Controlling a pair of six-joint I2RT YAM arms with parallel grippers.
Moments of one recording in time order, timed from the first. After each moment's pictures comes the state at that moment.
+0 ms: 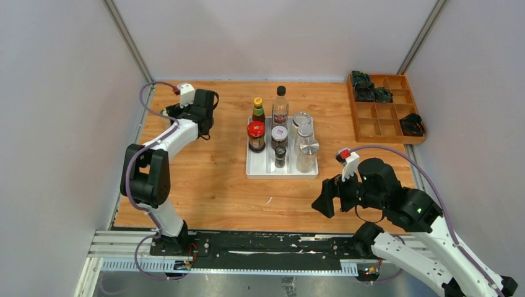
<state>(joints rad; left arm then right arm) -0.25 1.70 1.19 -0.26 -0.93 -0.43 0.76 0.57 0.90 -1.00 -0.19 0.35</state>
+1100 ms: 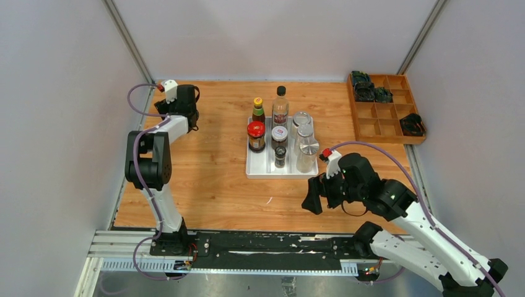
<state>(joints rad) -0.04 1.88 1.22 0.09 -0.78 -0.35 0.76 0.68 0.81 -0.87 -0.24 0.35</state>
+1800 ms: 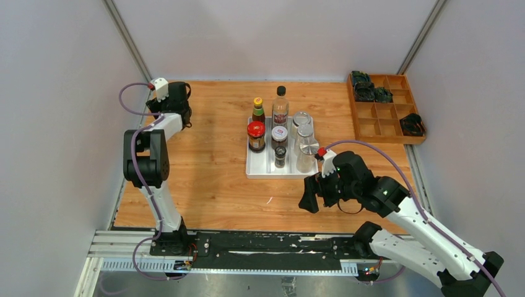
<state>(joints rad) 0.02 1.91 1.27 0.10 -0.81 -0.34 0.76 0.74 0.79 -0.82 -0.26 0.35</state>
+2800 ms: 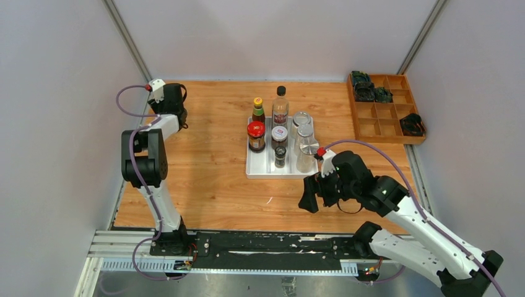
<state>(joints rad) 0.06 1.93 1.27 0.13 -0.66 -0.36 0.76 0.76 0.79 -0.82 -0.26 0.35</state>
